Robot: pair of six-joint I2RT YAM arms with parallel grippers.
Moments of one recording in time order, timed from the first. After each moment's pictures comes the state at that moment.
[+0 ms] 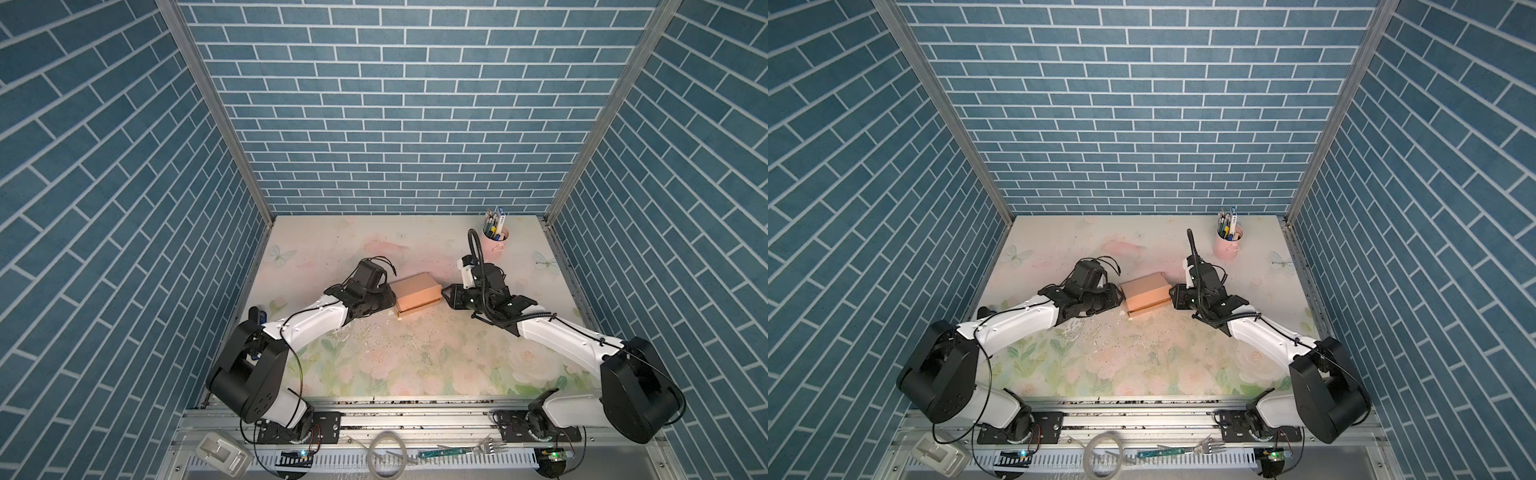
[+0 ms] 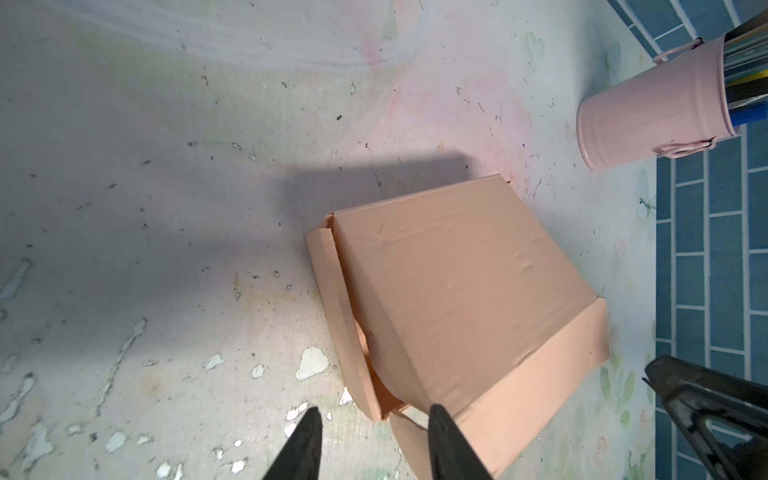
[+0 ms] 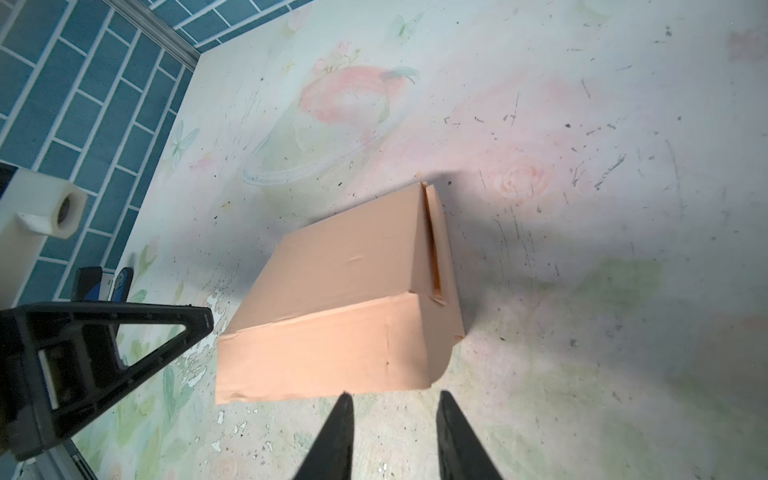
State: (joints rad) left arm -0.57 1.49 0.91 -0.27 0.10 -0.79; right arm 0.59 1.34 0.77 -0.10 -0.14 0.50
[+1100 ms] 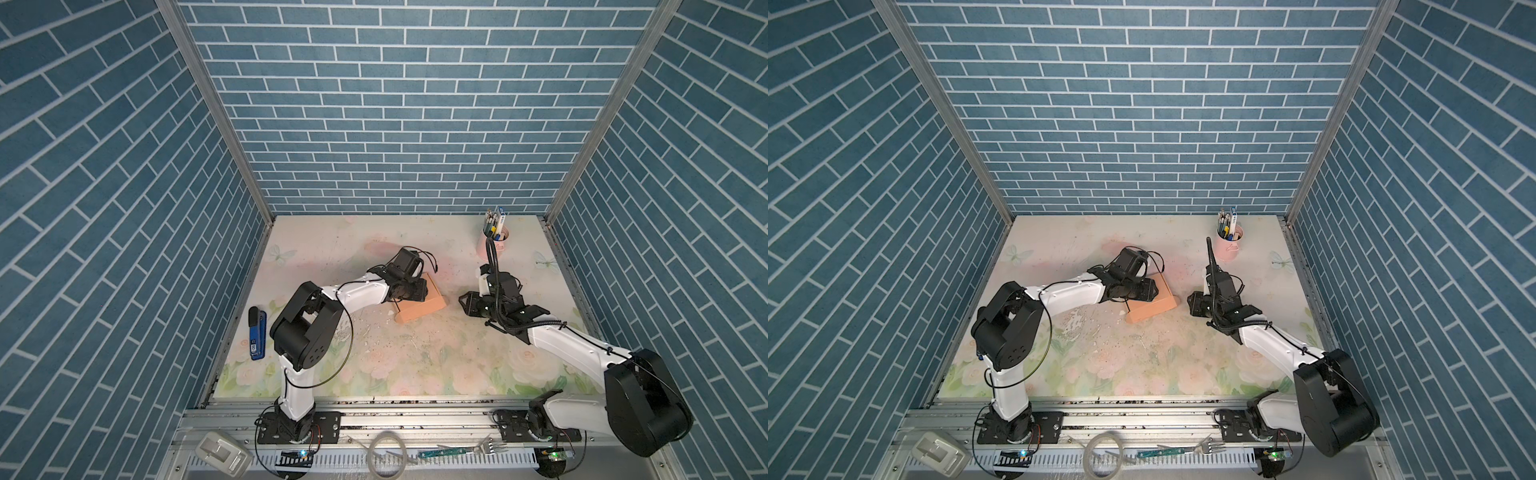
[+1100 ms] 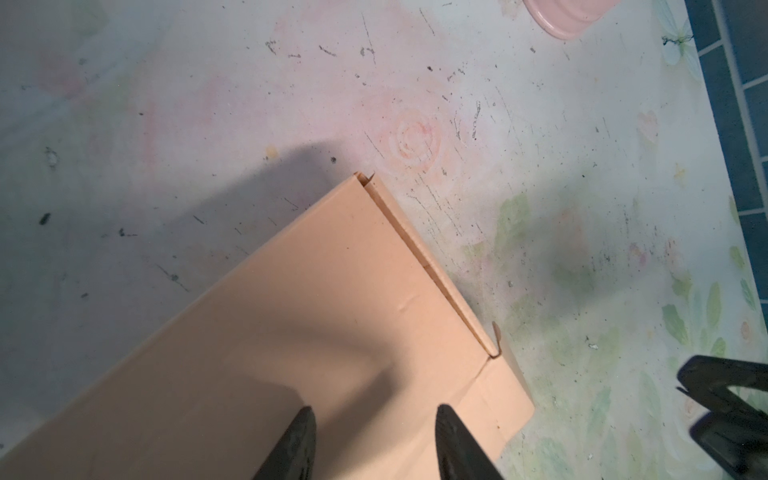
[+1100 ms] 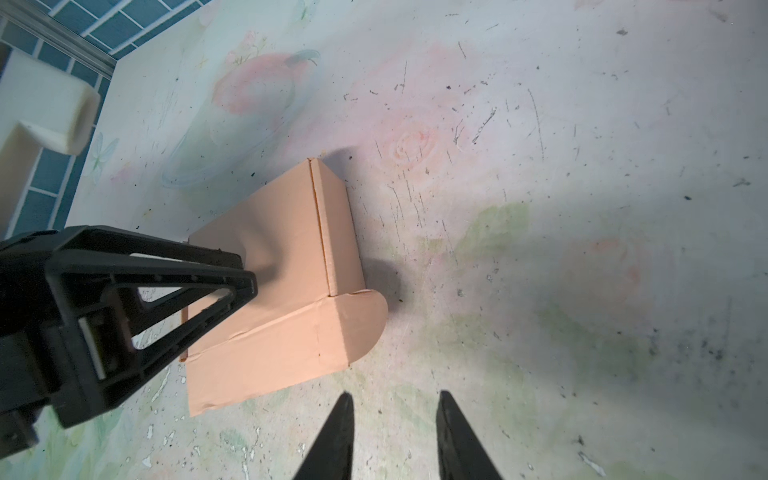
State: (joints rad) left arm -0.69 1.90 1.28 -0.29 0.15 -0.48; right arm 0.47 1.29 0.64 -0.09 -0.14 0.49
